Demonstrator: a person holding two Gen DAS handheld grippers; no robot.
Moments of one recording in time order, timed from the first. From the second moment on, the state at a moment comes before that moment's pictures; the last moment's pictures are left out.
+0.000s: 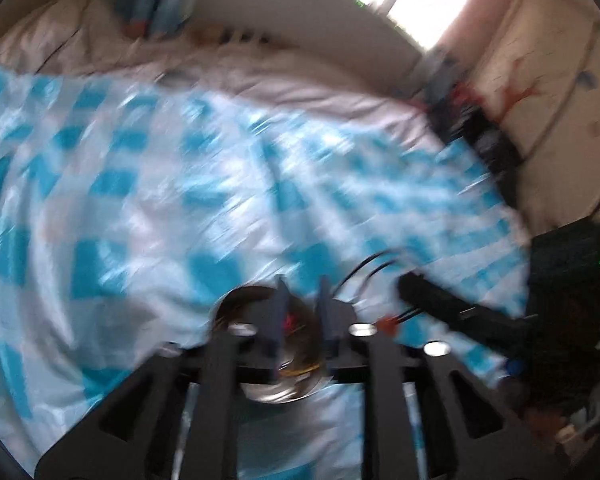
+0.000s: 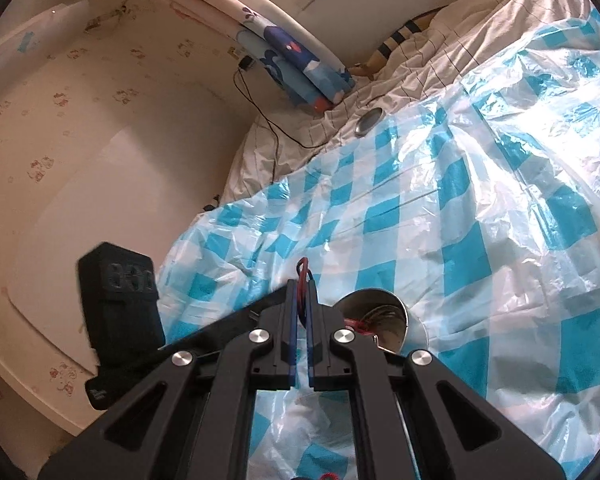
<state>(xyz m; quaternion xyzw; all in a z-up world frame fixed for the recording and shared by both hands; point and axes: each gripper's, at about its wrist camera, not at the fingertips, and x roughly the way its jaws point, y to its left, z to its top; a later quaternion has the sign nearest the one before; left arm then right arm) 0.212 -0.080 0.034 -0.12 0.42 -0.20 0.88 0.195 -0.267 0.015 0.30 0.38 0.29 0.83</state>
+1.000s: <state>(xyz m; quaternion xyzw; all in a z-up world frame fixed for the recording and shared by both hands) 0.125 -0.039 0.023 -0.03 0.46 -0.22 0.86 0.269 -0.230 0.006 0.26 0.42 0.25 0.83</state>
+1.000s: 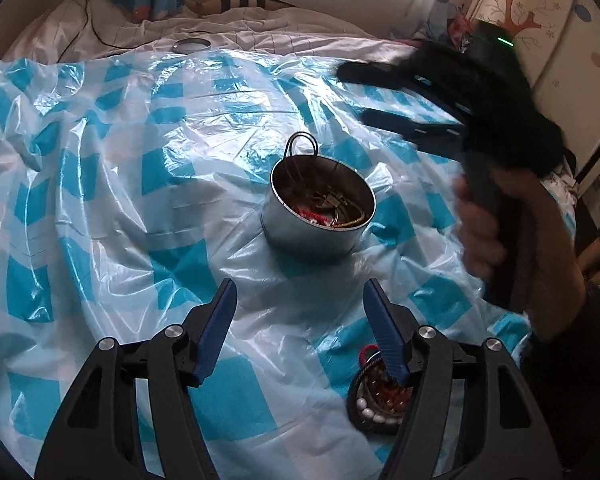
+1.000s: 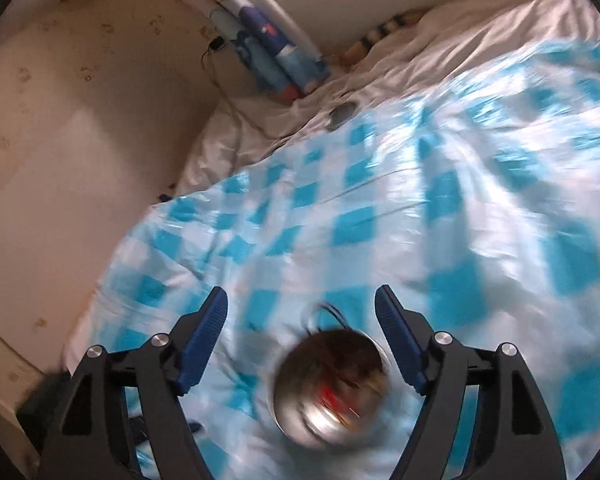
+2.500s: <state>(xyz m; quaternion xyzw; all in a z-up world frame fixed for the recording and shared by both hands) 0.120 -0.028 0.022 0.02 0.48 -0.21 0.85 0.248 -0.211 -0.031 0.22 0.55 0.39 0.70</state>
